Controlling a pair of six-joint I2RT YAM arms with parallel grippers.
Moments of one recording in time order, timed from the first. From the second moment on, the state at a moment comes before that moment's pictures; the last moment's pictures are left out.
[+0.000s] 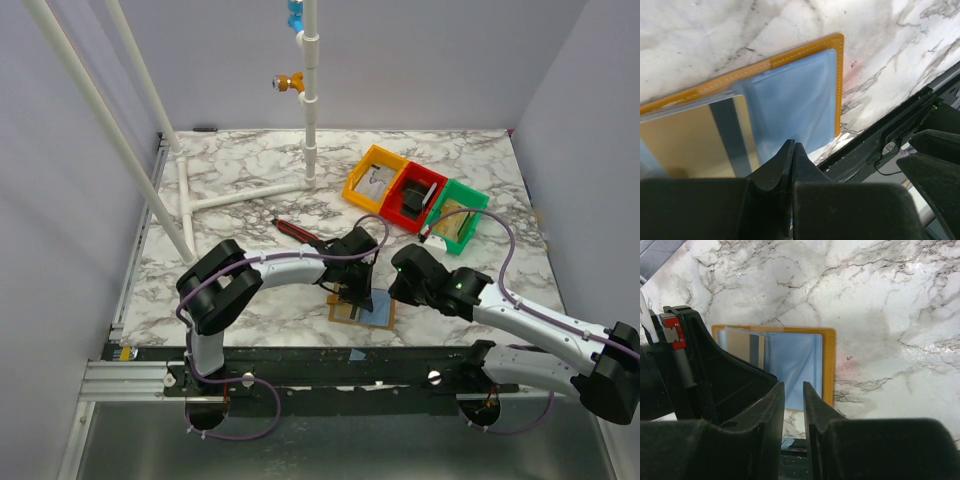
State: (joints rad) left arm -0.95 1.85 1.13 -0.33 0.34 -0.83; right arm 0.86 1.04 0.69 -0.64 0.35 1.02
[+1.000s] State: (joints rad) left arm -1.02 1.62 1.07 -0.35 0.37 -0.83; right arm 0.80 1.19 0.68 -0.44 0.21 0.99
